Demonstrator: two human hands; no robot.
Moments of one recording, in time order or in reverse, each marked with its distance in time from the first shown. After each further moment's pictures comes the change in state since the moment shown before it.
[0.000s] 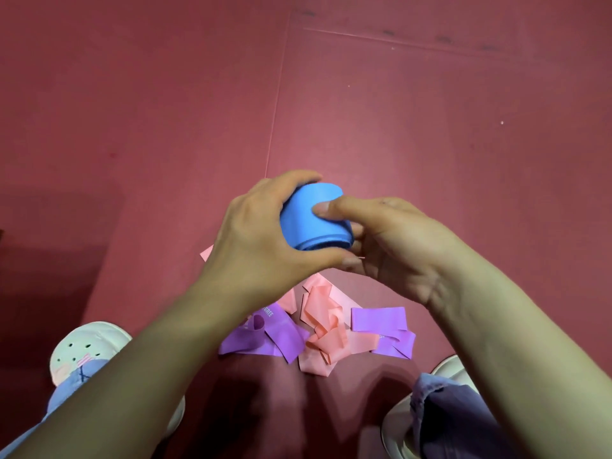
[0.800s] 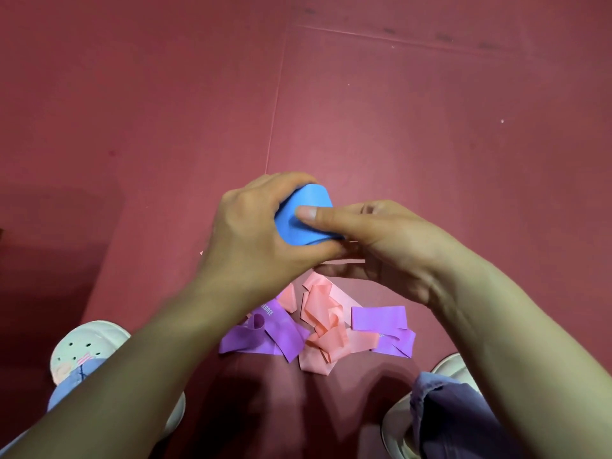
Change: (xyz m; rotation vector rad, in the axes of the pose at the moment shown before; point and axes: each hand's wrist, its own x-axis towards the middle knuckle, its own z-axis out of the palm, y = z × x) left_hand -0.001 -0.003 0.000 -0.001 0.082 0.044; right_hand 0.002 0.003 -0.001 -0.168 -0.078 0.027
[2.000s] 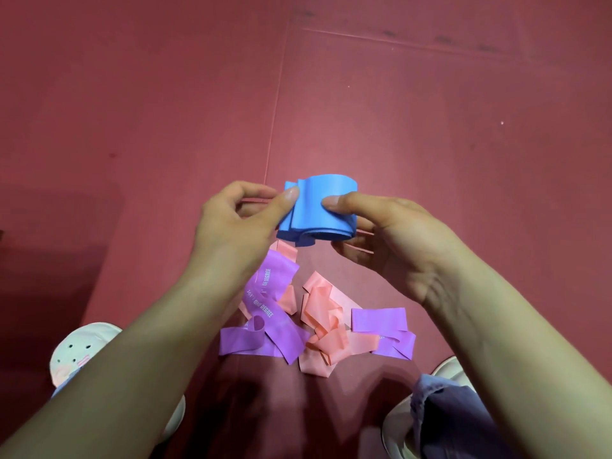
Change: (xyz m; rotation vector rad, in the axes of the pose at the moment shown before) left_hand 0.008 -0.023 0.009 -0.481 0.176 -0.653; right_hand 0.006 0.002 -0.007 0.242 0.219 -0.051
